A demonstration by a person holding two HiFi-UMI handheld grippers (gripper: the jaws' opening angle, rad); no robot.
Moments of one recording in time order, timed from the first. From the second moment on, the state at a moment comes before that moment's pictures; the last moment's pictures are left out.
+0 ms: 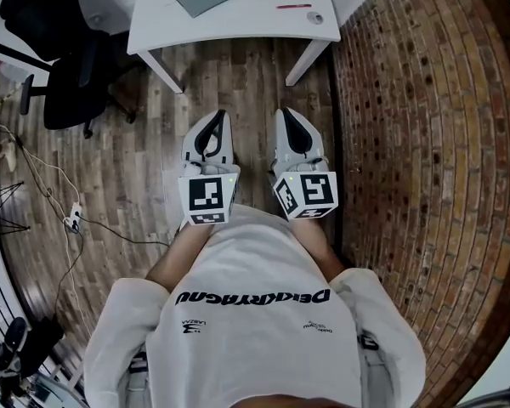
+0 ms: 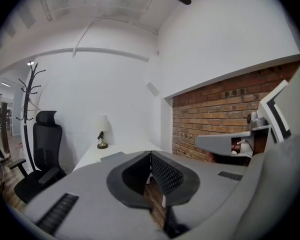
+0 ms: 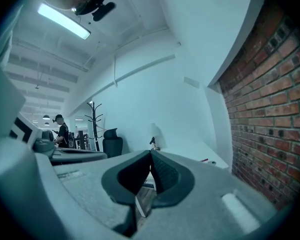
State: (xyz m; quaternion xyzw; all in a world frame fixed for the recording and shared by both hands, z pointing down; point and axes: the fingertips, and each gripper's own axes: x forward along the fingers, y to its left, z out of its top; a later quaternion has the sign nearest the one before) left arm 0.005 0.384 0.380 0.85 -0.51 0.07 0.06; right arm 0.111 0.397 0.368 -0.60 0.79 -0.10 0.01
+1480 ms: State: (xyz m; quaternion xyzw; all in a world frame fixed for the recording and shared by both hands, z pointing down) left arm -0.050 -0.119 0.448 0.87 -0.43 0.22 0.08; right arm 0.059 -0.070 0.461 -0.64 0.72 -0.24 -0.06
